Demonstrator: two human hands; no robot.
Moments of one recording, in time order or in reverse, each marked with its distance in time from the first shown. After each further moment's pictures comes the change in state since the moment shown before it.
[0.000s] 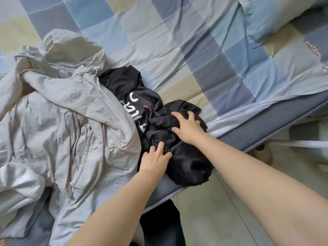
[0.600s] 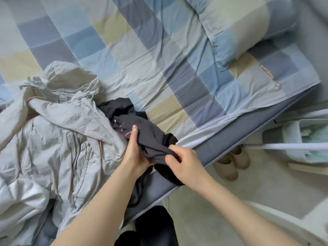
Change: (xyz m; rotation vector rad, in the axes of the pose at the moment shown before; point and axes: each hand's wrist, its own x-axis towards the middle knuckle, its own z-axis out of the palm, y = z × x) left_hand -0.041 -0.015 -0.122 -2.384 -0.140 -0.426; right_hand -0.180 -0.015 -0.059 0.623 0.281 -0.433
